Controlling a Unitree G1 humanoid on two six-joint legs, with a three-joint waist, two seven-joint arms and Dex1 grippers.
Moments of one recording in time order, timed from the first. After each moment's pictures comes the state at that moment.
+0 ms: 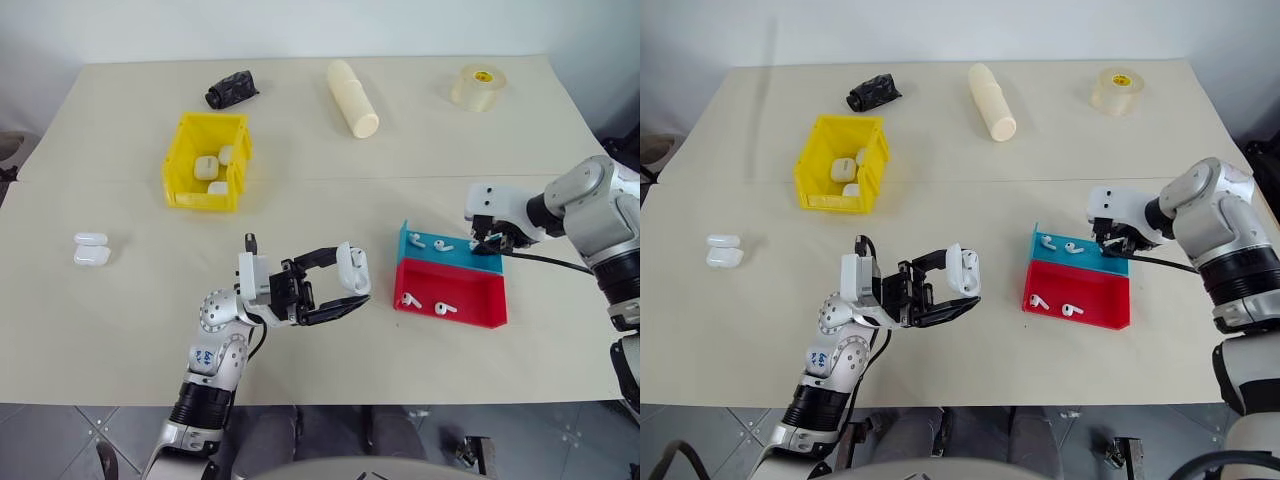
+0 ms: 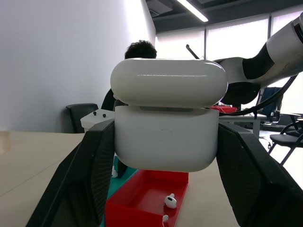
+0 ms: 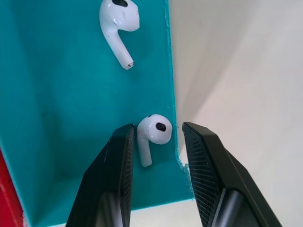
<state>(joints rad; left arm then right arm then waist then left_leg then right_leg) -0.25 0.14 -0.12 -0.02 -0.54 -0.16 -1.13 -0.91 -0.93 0.42 0.42 -0.27 0.42 1.38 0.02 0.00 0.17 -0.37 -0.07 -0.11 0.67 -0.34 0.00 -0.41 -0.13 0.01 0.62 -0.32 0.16</state>
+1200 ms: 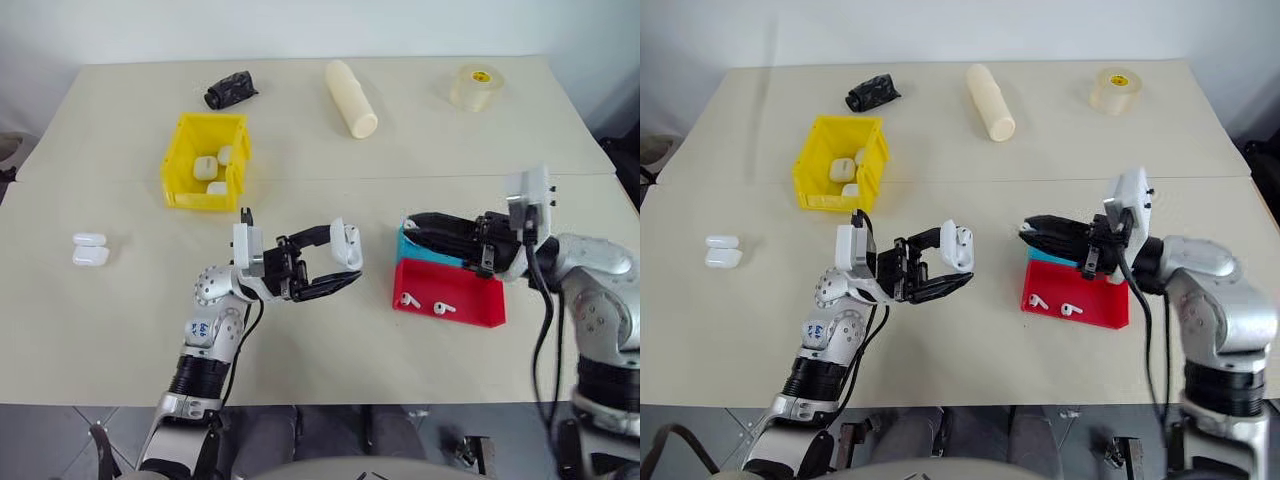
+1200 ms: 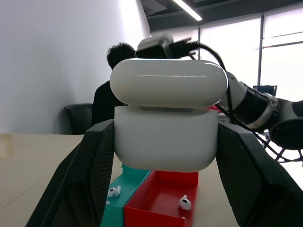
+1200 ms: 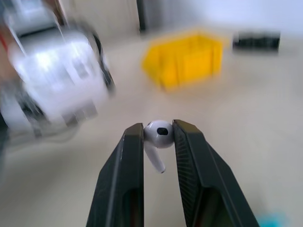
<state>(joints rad) -0.40 0.16 -0.06 0.10 -0.57 -0.10 -1.18 -0.34 -0.50 -0.30 -0.41 0.69 0.73 1.02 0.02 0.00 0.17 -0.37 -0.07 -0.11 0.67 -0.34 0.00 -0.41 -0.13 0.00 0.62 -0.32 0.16</state>
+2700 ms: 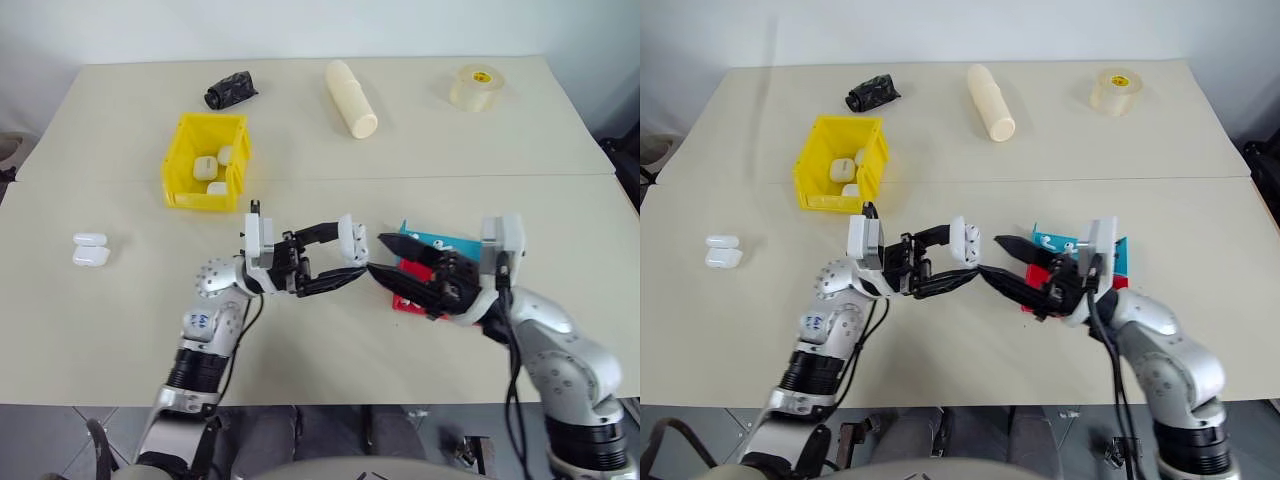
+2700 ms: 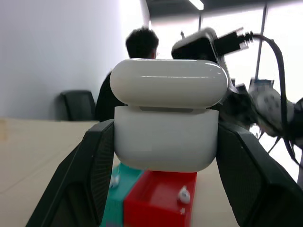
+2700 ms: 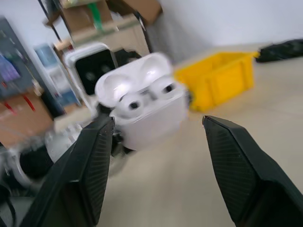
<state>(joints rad) -0.43 0.26 -0.07 0.07 -0.48 -0.02 -1.14 -0.13 -0.56 -0.14 -0.51 0.88 0.57 0.80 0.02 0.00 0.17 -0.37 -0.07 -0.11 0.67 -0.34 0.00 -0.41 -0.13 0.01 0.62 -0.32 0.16</state>
